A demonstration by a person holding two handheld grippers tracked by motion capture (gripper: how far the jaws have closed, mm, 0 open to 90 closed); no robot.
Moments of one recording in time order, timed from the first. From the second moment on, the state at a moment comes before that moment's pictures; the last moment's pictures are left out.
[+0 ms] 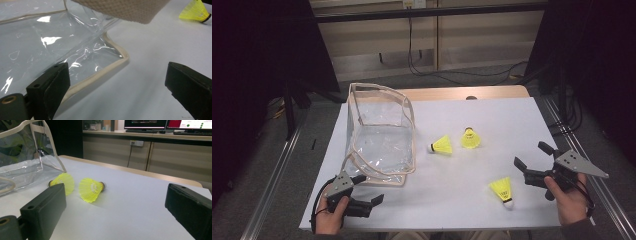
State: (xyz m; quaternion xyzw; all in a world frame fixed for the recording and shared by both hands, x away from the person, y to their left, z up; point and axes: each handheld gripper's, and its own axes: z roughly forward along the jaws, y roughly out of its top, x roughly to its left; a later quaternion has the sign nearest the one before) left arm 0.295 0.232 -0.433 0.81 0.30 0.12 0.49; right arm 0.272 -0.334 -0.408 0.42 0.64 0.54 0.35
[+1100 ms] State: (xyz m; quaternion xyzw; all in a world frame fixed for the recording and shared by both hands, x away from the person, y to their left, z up) left arm 0.296 0.235 -0.435 0.81 0.30 0.11 0.50; right arm 0.321 -0.307 -0.394 0.42 0.69 0.51 0.32
